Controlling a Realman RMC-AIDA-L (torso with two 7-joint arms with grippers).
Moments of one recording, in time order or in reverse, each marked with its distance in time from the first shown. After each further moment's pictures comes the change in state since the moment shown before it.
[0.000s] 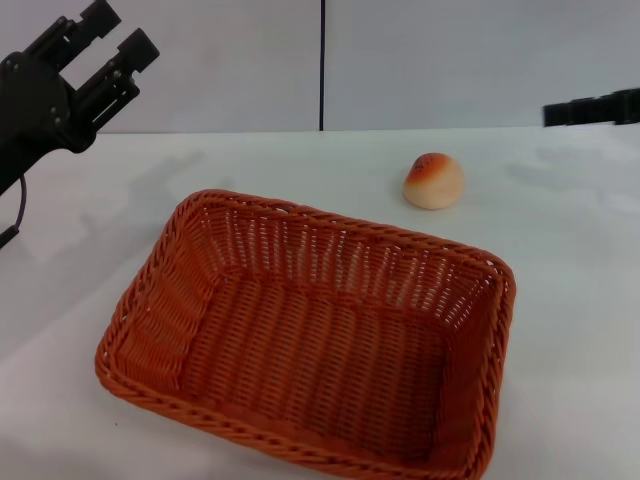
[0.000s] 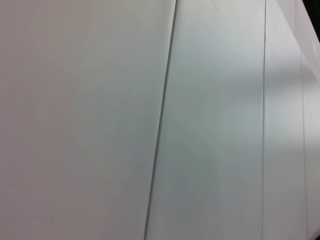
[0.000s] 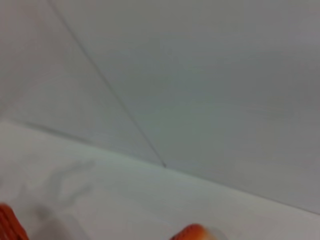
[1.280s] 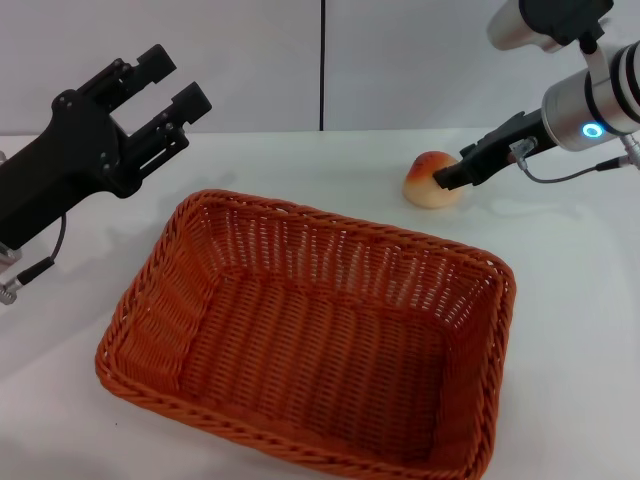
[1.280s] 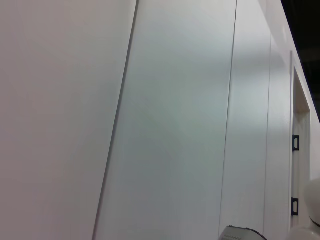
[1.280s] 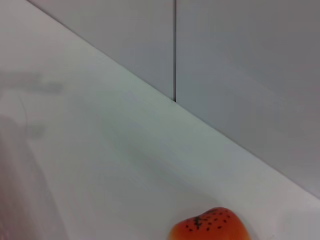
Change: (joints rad) left arm 0.004 0.006 0.128 -0.044 -0.005 0.006 0.031; right arm 0.130 0.169 -0.521 0.048 -0.187 0.420 0.152
